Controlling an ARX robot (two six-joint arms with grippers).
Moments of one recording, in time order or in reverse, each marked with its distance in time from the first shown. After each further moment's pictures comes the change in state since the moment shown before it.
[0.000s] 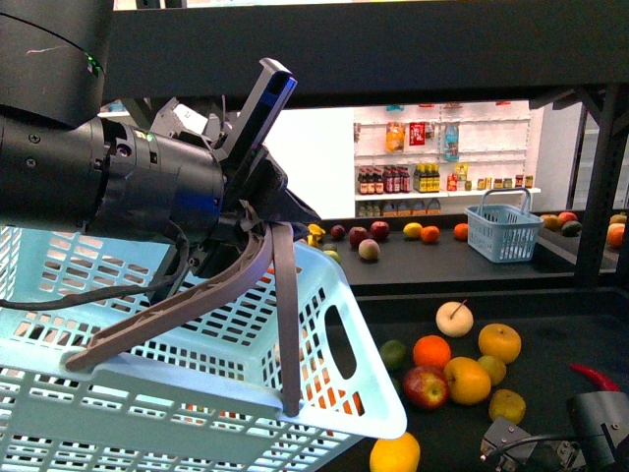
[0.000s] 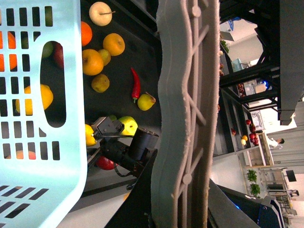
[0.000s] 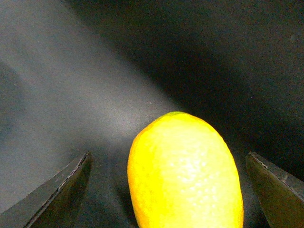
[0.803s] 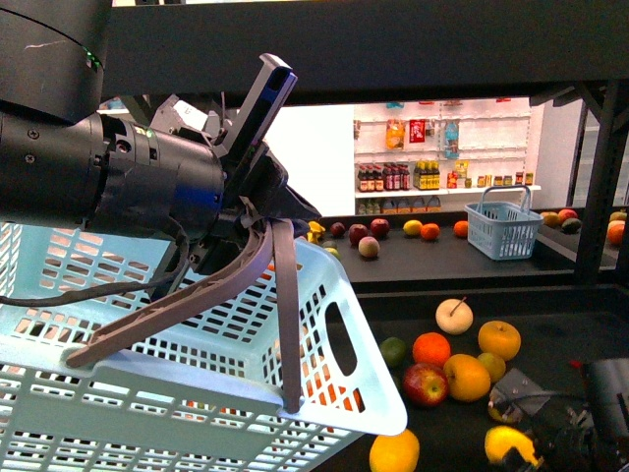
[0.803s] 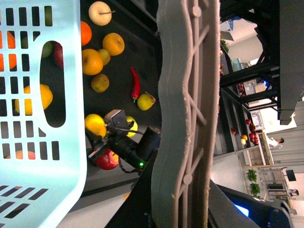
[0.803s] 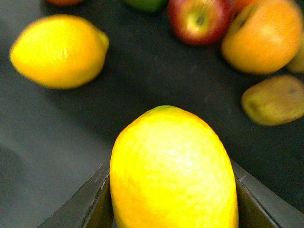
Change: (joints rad) left arm 0.000 0.000 0.000 0.000 0.000 0.000; right arm -0.005 -0.183 -0.143 0.215 -0.029 0.201
